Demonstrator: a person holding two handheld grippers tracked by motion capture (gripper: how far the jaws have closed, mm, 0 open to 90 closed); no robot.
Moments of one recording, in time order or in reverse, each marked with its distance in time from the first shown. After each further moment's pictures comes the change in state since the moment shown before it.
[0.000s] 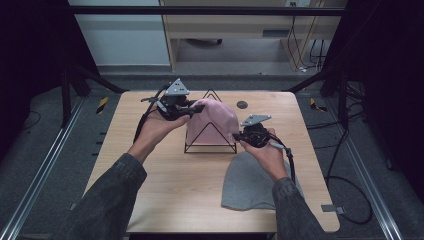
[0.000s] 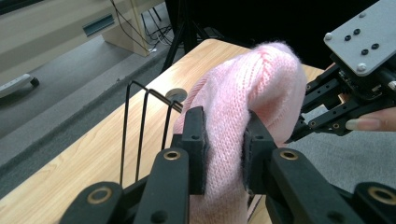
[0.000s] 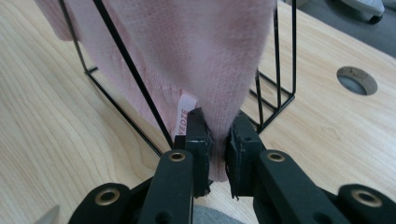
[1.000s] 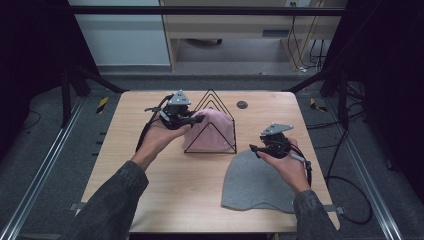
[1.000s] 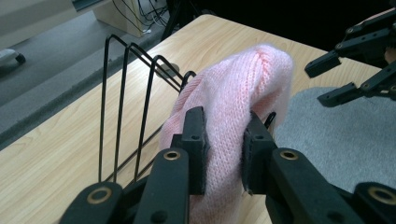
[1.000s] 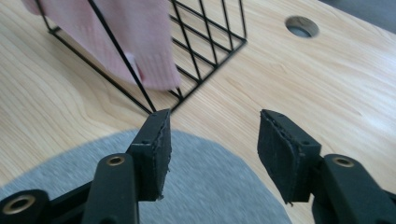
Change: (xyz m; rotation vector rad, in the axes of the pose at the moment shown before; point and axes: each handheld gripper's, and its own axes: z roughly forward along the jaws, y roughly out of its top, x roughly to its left) left arm -0.006 -0.026 0.015 0.060 -0.018 -0.043; right arm -0.017 -0.043 -0.045 0.044 -0.104 0.052
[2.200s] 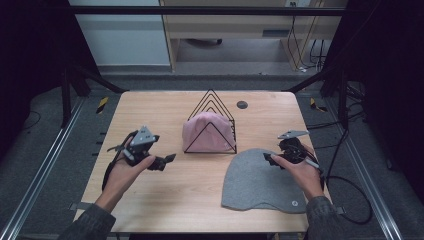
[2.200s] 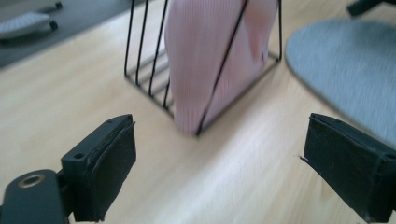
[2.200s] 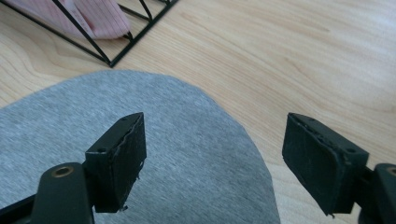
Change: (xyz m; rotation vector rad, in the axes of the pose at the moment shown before) left arm -0.020 -0.121 -0.074 0.043 0.104 -0.055; right arm -0.031 -0.040 -0.009 0.104 -0.037 0.143
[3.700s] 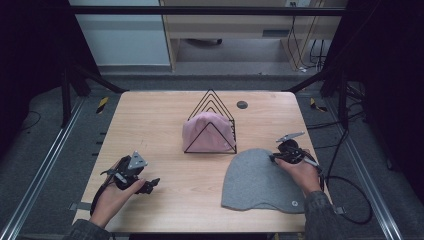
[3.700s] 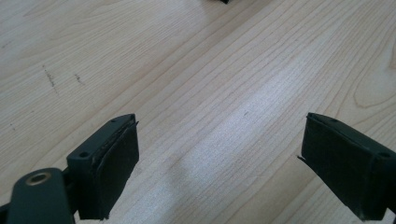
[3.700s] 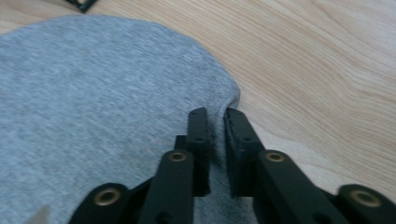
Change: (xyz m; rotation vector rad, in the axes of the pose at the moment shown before) left arm -0.004 -0.068 -0.002 0.250 0.112 -0.021; right arm -0.014 -0.015 0.027 0.134 0.059 0.004
